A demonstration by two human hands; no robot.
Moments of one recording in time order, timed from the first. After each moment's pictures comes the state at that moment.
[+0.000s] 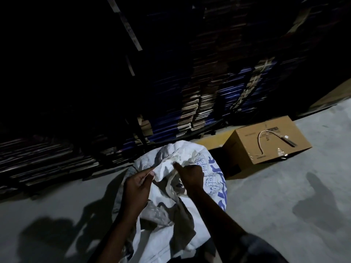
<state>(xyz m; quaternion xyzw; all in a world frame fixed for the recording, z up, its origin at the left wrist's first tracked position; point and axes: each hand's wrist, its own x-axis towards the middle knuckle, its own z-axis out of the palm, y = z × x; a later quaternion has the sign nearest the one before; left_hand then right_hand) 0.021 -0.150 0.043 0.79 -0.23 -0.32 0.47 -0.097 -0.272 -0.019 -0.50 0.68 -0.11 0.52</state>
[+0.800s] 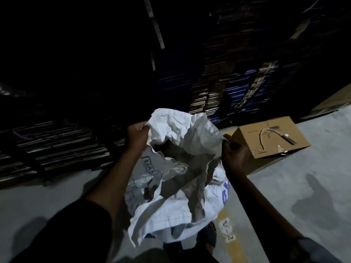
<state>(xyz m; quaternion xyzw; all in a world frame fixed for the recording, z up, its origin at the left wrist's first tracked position) 0.105 -0.205 0.074 0.80 -0.16 -0.27 0.51 -0.175 -0.282 0.075 -0.59 0.61 -0.35 0.39</state>
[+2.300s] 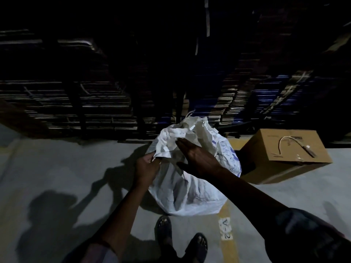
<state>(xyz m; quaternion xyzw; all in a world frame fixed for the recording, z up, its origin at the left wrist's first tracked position) -0.049 0.036 0.090 0.81 -0.11 -0.24 0.52 -0.162 -0.133 0.109 -0.98 0.08 0.01 0.20</state>
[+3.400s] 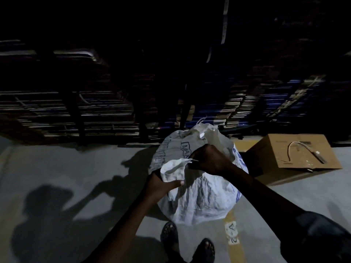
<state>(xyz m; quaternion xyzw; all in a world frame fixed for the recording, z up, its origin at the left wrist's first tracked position) 0.013 0.040 0.076 0.78 -0.17 -0.40 0.45 -0.090 -0.181 0.094 -0.87 0.20 0.04 0.45</state>
